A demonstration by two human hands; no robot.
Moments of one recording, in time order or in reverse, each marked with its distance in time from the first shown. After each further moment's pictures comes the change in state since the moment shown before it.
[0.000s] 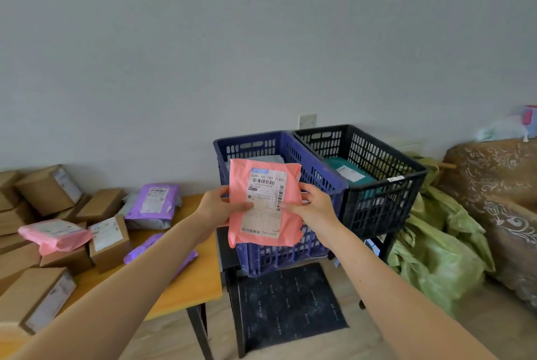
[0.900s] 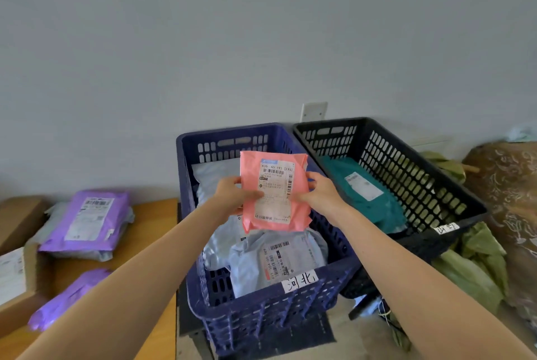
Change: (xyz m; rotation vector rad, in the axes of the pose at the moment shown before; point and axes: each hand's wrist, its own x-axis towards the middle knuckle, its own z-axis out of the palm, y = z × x) left_hand 0.291 0.005 0.066 -0.040 -0.019 -0.208; right_hand 0.285 0.039 -0.033 -0.250 -0.054 0.179
